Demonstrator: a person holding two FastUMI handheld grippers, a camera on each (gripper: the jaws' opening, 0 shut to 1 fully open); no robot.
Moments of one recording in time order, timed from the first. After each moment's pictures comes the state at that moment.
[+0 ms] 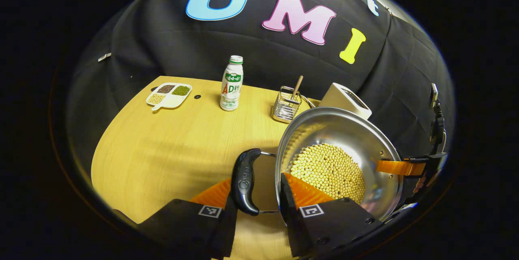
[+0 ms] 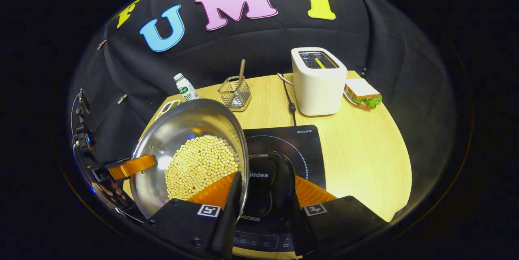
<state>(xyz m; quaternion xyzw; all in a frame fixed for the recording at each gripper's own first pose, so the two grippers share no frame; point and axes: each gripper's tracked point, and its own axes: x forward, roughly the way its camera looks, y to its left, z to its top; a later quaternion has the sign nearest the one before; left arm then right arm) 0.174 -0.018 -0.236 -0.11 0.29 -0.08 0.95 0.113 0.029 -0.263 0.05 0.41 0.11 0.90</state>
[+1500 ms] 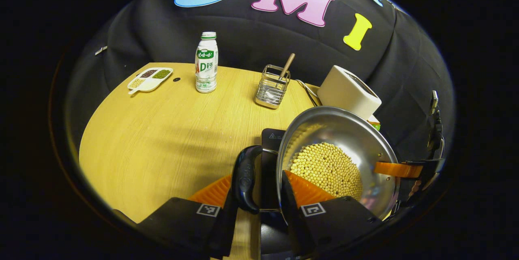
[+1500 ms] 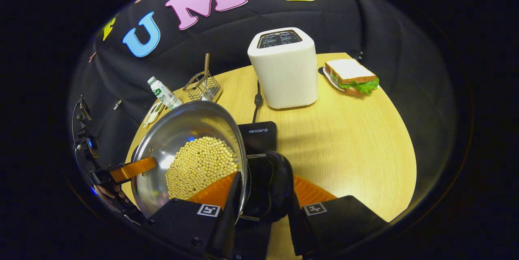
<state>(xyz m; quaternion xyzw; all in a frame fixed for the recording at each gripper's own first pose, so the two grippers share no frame) 0.210 -0.101 -0.281 -0.11 0.34 -0.05 0.93 0.157 -0.055 -0.329 0.09 0.44 0.12 0.89</state>
